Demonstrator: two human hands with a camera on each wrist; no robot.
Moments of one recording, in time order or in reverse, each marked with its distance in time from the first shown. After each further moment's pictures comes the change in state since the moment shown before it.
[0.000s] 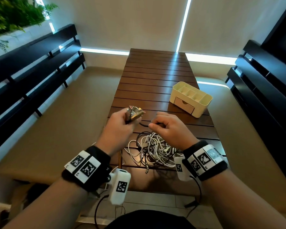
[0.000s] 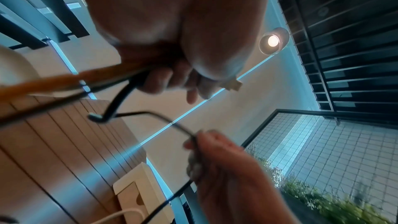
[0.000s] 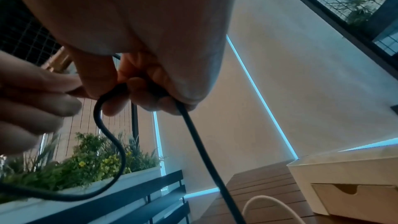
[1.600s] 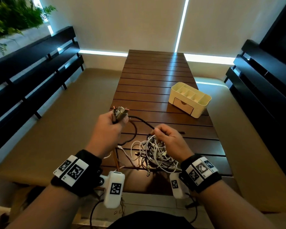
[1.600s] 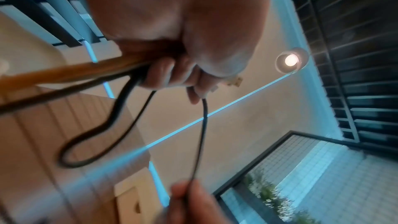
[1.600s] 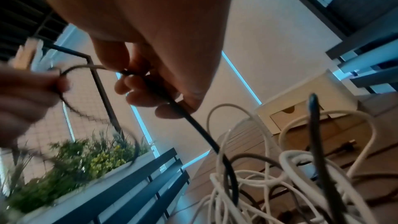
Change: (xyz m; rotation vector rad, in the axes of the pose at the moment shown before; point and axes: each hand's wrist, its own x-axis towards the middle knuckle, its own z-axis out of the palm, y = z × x) left_hand -0.004 -0.003 -0.014 -0.111 0.100 -0.170; right_hand -0.028 0.019 0.025 0.352 0.069 0.329
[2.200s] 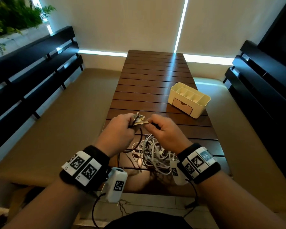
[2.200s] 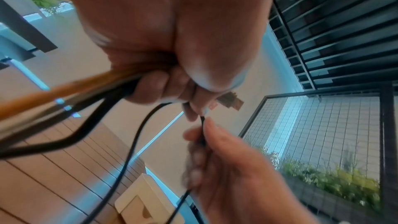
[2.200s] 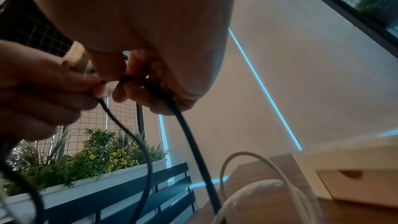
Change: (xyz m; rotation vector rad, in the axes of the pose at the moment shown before) left_hand 0.011 0.000 0.013 0.429 -0.216 0.167; right_hand 0.022 -0.031 -0.001 -0.263 -0.068 -0.306
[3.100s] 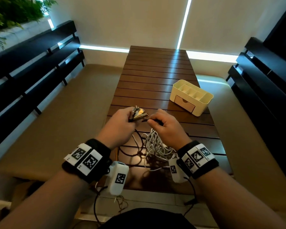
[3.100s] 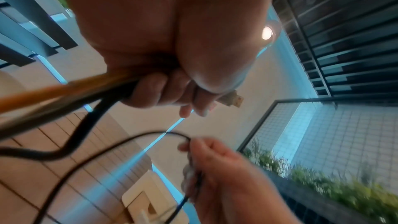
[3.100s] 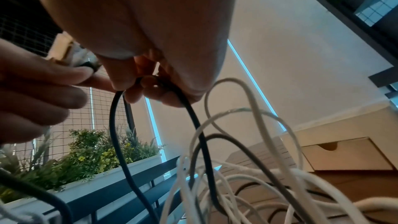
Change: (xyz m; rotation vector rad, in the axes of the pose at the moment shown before) left_hand 0.007 0.005 -0.002 -0.105 -0.016 -0.014; right_hand 0.005 0.017 0.005 0.006 0.105 0.034
